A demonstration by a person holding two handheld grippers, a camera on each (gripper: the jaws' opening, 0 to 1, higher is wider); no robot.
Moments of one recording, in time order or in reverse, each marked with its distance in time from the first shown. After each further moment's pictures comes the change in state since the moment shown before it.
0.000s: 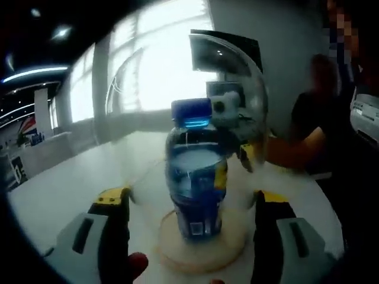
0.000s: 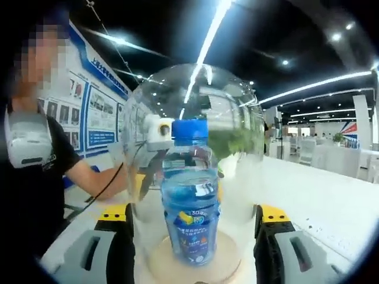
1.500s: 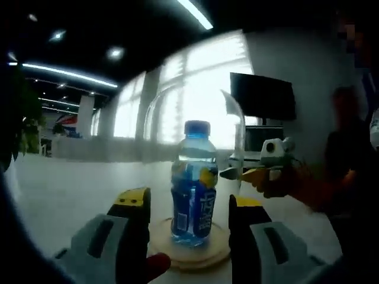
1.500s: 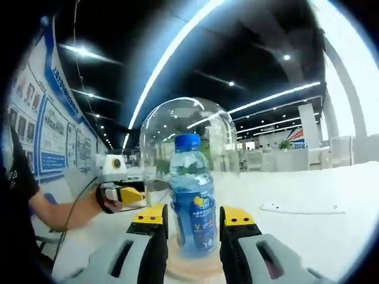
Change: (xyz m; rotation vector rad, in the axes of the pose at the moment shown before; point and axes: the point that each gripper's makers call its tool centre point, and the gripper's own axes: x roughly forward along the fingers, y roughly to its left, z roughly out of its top) left arm -0.048 -0.010 -0.006 -0.110 -0.303 0.349; right arm -0.054 0.020 -0.013 0.172 -0.254 -0.421
